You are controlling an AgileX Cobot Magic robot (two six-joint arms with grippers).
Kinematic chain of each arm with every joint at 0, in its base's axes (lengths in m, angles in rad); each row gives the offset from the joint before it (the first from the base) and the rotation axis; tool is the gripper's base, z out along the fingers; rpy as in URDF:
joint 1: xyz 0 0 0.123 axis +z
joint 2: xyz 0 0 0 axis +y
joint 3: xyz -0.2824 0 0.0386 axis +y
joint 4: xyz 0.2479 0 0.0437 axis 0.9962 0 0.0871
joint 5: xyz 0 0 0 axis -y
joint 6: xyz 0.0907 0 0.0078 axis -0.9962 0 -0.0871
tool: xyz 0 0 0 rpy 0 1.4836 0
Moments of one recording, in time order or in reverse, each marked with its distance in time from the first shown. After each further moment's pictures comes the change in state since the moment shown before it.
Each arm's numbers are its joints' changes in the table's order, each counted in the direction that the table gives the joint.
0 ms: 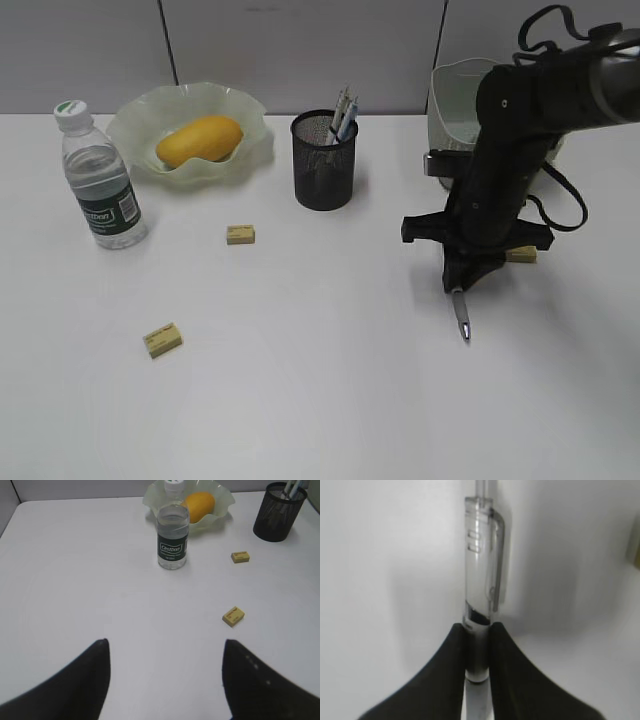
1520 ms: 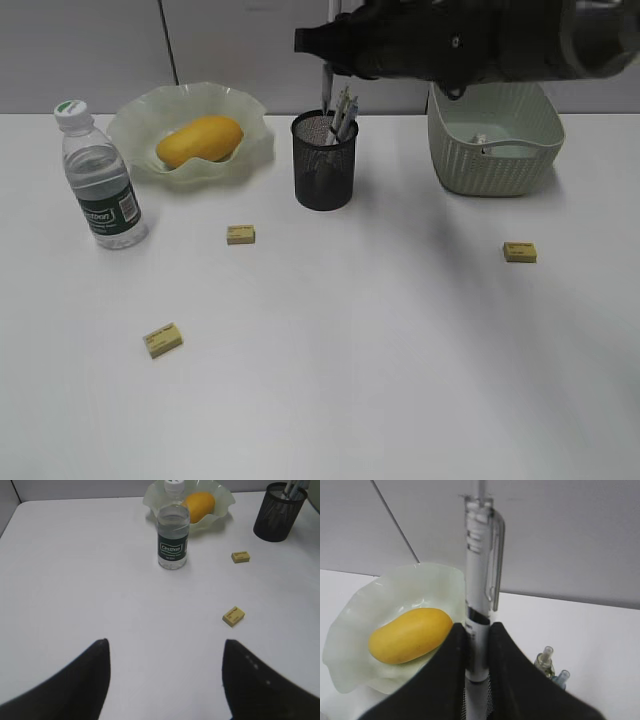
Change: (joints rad) left arm 0.000 0.000 0.000 0.000 0.000 0.000; right arm 0.143 -0.052 -0.126 0.075 0.976 0.203
